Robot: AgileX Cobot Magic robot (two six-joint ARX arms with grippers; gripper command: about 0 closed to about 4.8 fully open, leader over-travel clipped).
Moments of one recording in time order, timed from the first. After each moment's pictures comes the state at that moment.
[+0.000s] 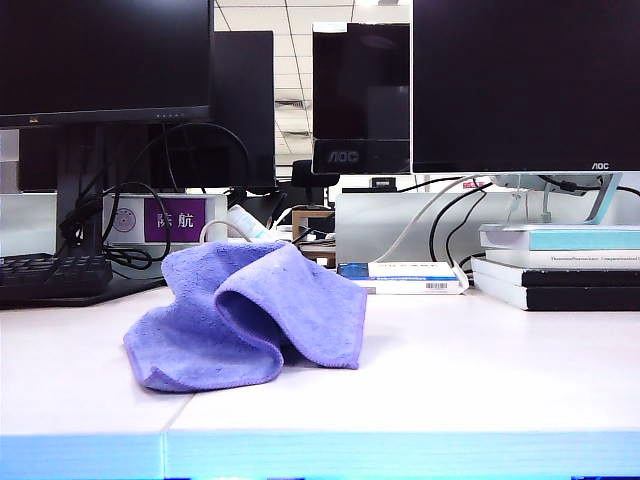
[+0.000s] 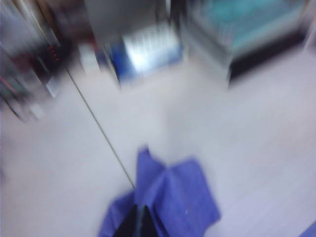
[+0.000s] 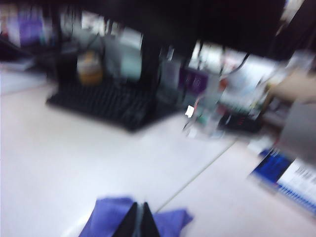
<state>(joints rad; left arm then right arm) -0.66 1.07 1.36 -0.73 -0.07 -0.01 0.67 0.85 0.82 -0.06 -0.10 -0.04</state>
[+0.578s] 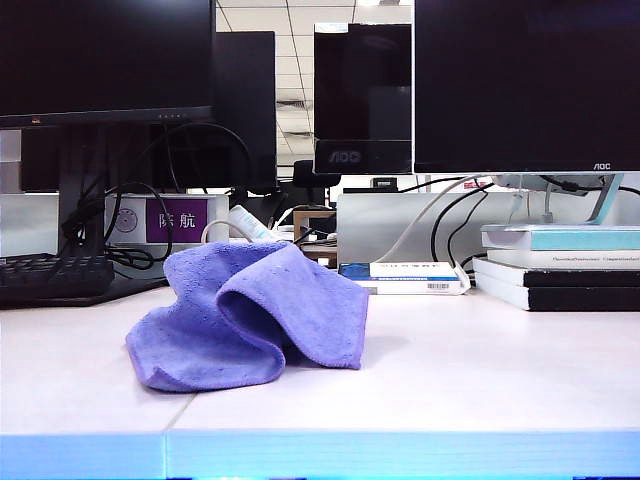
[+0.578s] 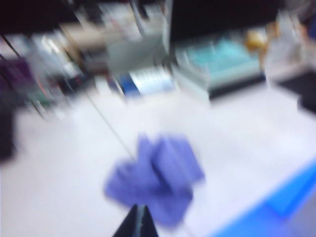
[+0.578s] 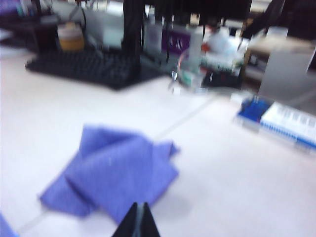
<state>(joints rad) -0.66 0.24 0.91 -0.86 -0.05 -0.02 0.67 0.39 0.34 -0.04 -0.02 -0.05</state>
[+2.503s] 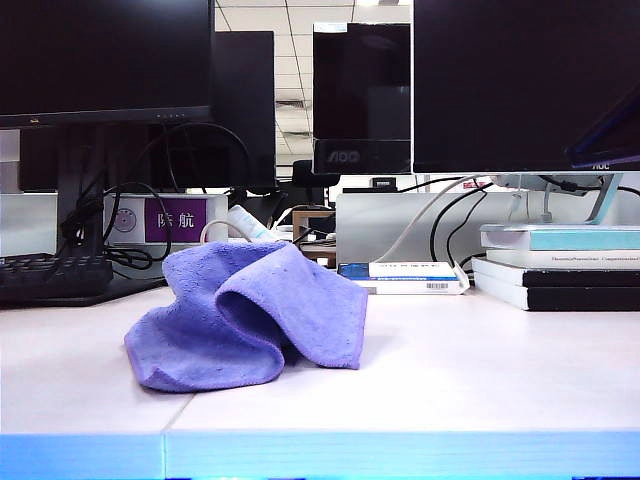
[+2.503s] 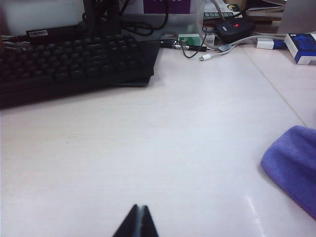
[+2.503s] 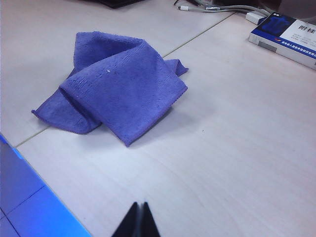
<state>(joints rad) -0.05 0.00 0.01 -0.17 -0.01 0.03 0.67 0.34 0.28 -0.28 -0.02 -0.05</state>
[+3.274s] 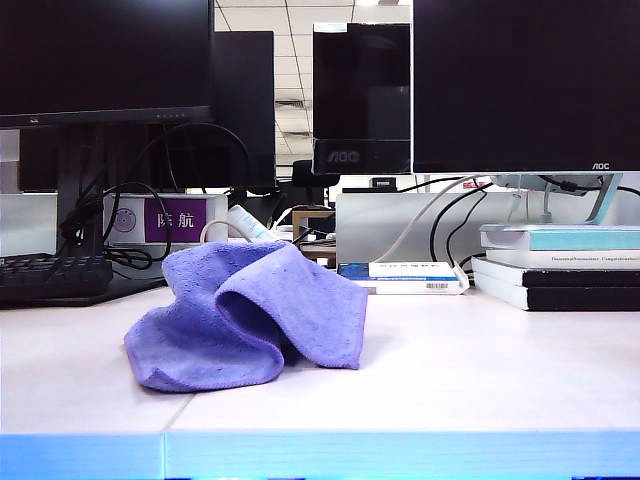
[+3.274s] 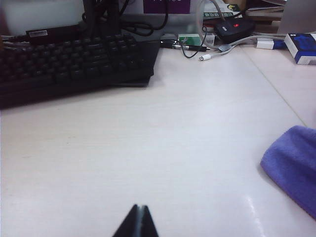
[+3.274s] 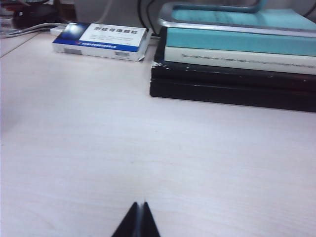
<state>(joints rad) -0.05 0.00 0.01 -0.17 -0.01 0.03 0.10 0.00 0.01 -0.18 0.03 -0.02</state>
